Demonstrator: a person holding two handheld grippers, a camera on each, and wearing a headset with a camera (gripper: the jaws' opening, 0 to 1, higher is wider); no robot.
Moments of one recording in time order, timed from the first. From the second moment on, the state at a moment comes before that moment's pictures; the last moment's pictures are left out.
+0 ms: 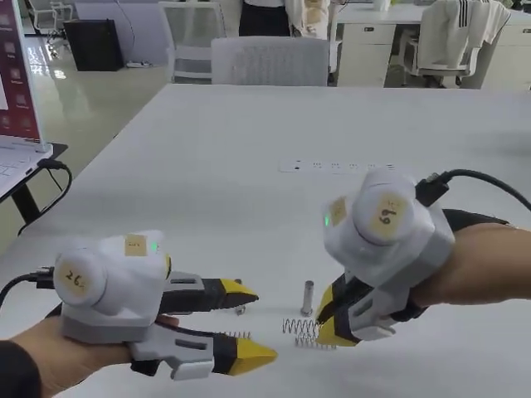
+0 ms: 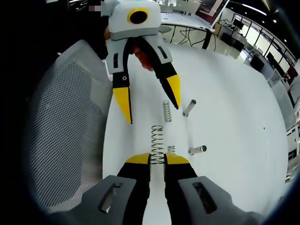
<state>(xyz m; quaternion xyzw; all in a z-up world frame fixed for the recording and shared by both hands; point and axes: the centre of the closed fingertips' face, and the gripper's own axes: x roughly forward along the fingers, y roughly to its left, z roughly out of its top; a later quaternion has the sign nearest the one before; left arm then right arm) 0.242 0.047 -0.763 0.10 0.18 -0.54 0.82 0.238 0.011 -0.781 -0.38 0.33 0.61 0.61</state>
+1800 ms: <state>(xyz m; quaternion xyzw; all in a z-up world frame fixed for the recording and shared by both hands) 0.225 0.031 -0.761 0.09 0.17 -0.58 0.79 0.227 0.022 -0.783 -0.39 0.30 0.63 0.60</state>
